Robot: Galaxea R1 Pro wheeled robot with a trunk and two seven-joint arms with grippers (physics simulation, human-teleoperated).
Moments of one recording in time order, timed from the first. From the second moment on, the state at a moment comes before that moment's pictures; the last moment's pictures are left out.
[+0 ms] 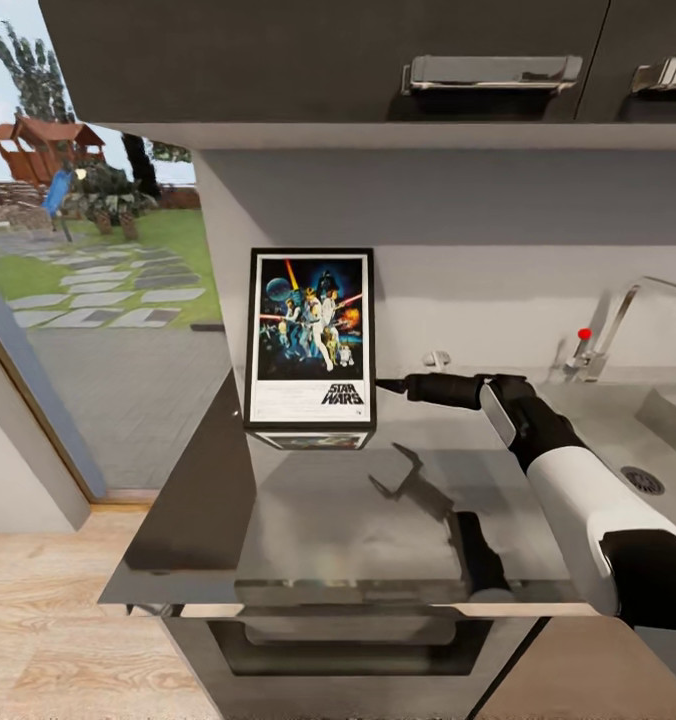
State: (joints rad) left arm 0.04 0.08 0.36 -0.80 0.00 -0.01 -0.01; right arm -1.18 -0.10 0.11 -0.60 -0.22 0.53 0.84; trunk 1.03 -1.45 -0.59
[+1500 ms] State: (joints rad) left arm 0.04 0.08 0.36 -0.80 0.00 -0.01 -0.01; right arm -1.18 -0.10 0.11 -0.61 -0.22 0.53 0.84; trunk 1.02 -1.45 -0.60
